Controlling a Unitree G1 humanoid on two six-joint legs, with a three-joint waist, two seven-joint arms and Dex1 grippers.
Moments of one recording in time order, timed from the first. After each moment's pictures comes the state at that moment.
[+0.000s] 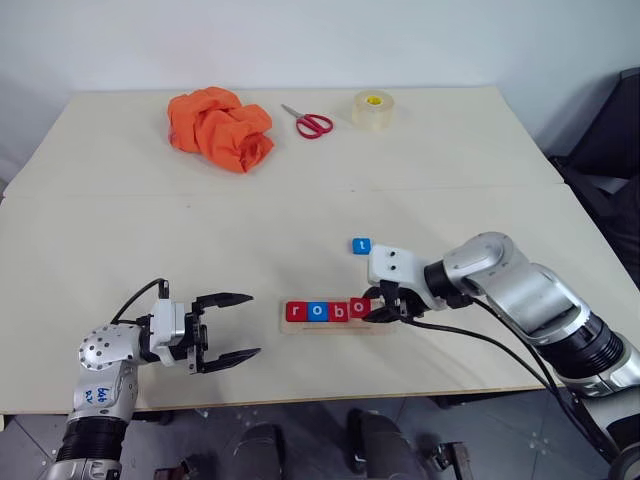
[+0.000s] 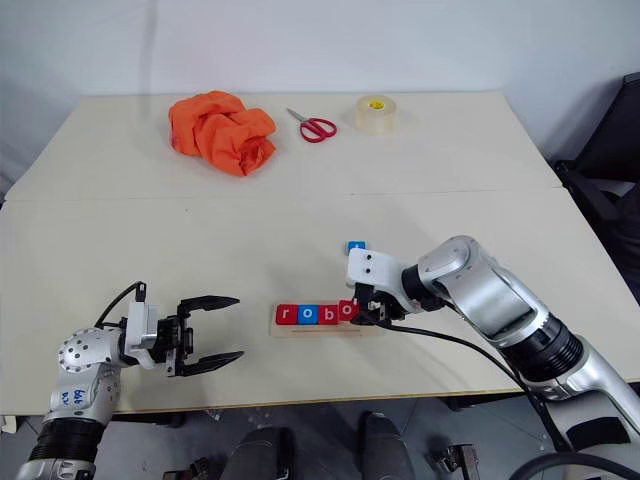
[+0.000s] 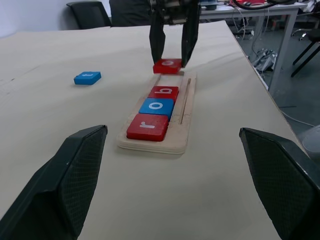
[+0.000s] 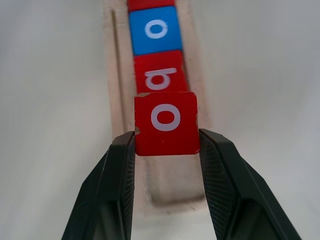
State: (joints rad) left arm -0.13 0.55 0.15 0.21 -0.48 -0.31 -1.38; right arm -0.74 -0.78 0.51 -0.28 0.18 0.87 1.16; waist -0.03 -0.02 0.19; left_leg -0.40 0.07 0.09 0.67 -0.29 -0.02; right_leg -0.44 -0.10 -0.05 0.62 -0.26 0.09
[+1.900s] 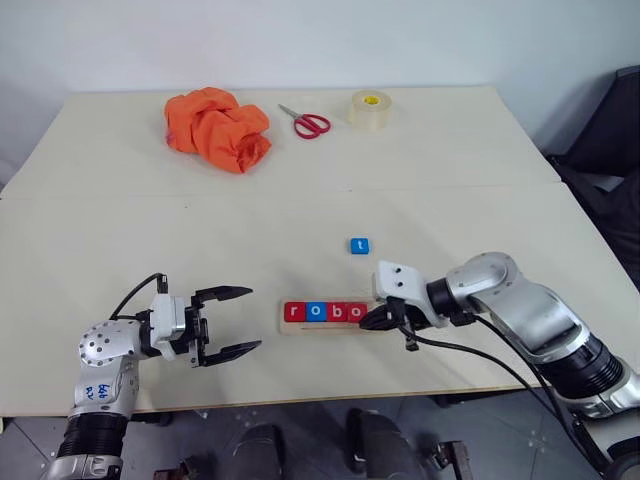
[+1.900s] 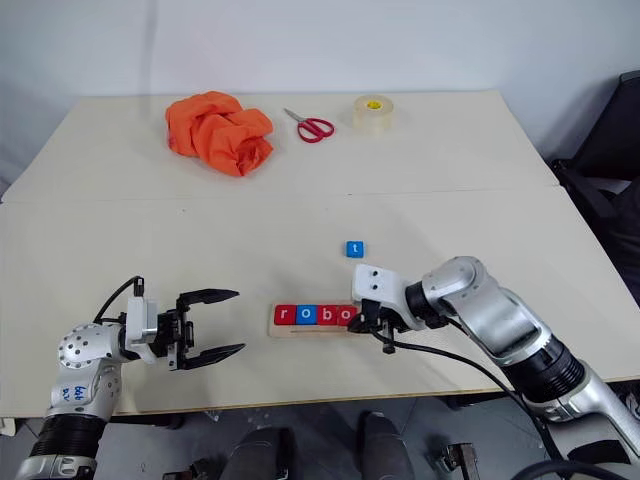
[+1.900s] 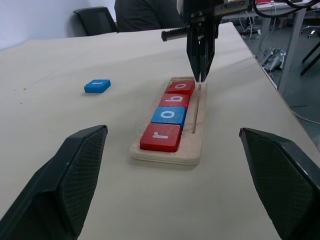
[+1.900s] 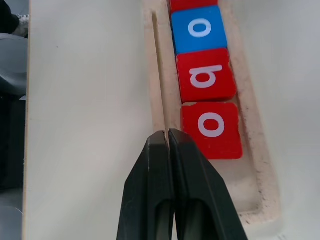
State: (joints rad) left arm -0.16 0.55 0.15 0.22 -0.48 -0.32 -1.35; right arm -0.61 -0.76 0.43 -0.27 0.21 0.75 1.19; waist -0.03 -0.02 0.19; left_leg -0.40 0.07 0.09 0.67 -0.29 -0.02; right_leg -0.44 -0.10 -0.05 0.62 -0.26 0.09
